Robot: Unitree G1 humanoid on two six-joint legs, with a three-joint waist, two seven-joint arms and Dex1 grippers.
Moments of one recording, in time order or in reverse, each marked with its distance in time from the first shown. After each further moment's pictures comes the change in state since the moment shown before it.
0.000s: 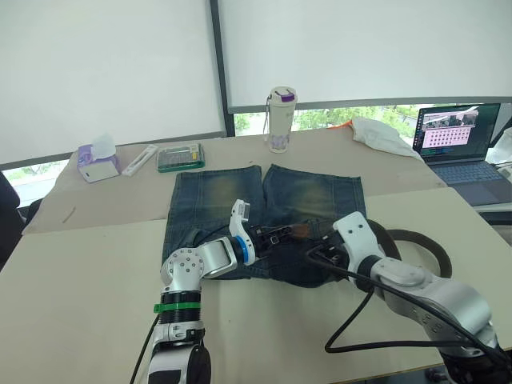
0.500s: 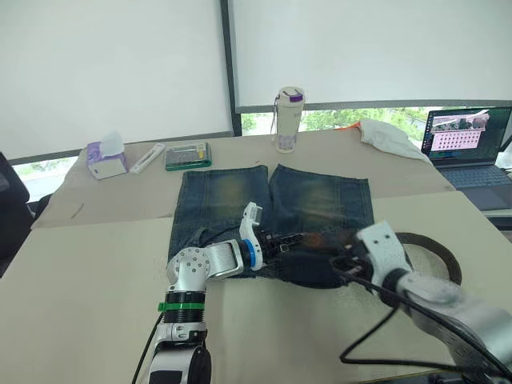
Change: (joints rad) left arm 0.000 0.007 -0.059 -0.025 -0.032 0.075 -0.015; right arm 0.210 0.010 -0.277 -0.221 0.009 0.145 0.125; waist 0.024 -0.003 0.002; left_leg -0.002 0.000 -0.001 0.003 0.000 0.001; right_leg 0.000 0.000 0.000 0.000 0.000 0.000
